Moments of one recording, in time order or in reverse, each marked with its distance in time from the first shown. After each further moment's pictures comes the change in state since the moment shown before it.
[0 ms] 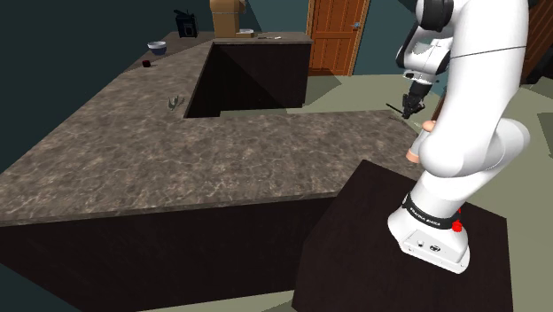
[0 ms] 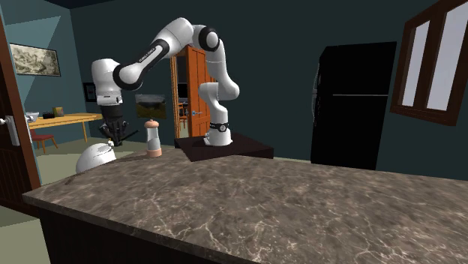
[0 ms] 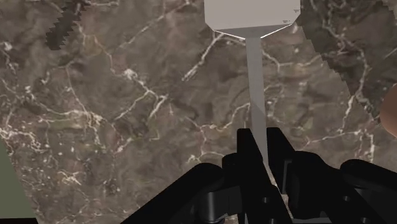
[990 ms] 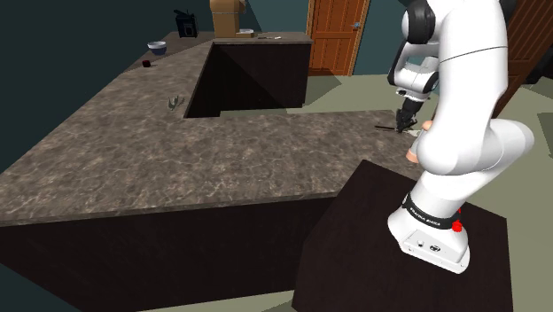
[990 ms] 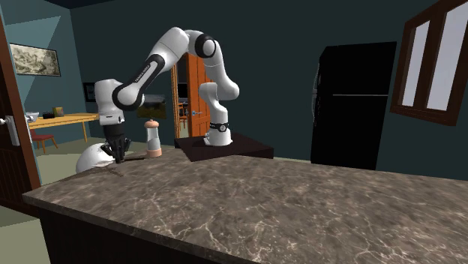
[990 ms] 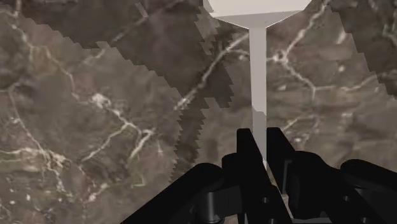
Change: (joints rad) arm -0.087 0.159 0.114 0.013 0.146 0.117 -0.096
